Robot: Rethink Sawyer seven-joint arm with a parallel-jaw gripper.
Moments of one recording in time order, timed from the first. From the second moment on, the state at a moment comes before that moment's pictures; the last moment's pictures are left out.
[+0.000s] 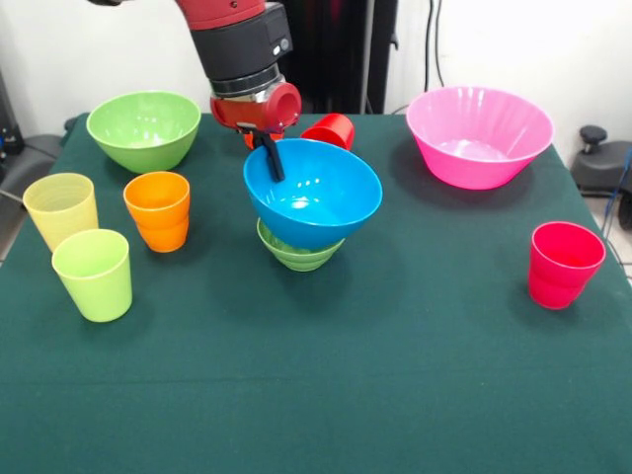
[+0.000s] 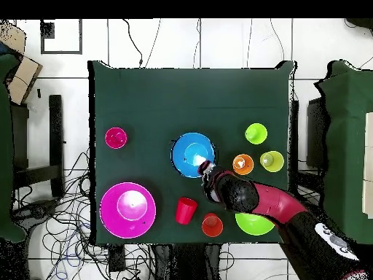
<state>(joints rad) -0.88 -0.59 0.45 2.01 -0.33 0.21 2.17</state>
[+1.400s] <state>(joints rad) -0.88 -0.59 0.44 2.01 -0.33 0.21 2.17</state>
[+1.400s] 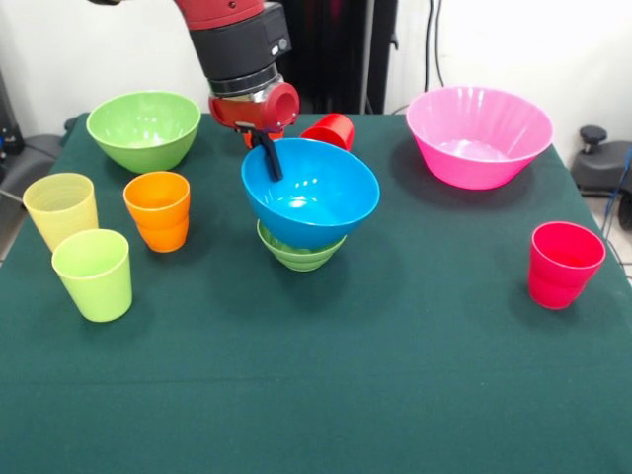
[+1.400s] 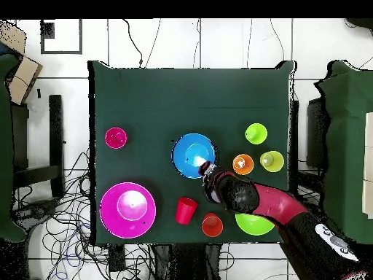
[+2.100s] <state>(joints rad) -0.88 -0.59 0.43 2.01 -0.33 0.15 2.17</state>
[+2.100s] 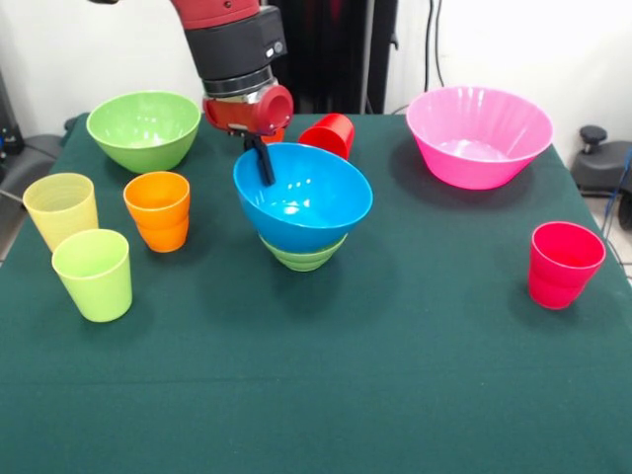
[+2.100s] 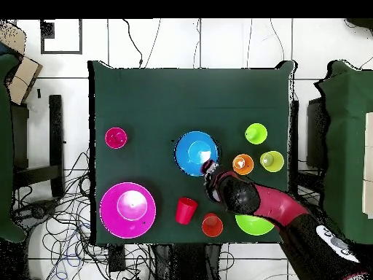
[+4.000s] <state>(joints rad) -0.85 -0.58 0.38 2.02 -0.33 0.09 2.17</state>
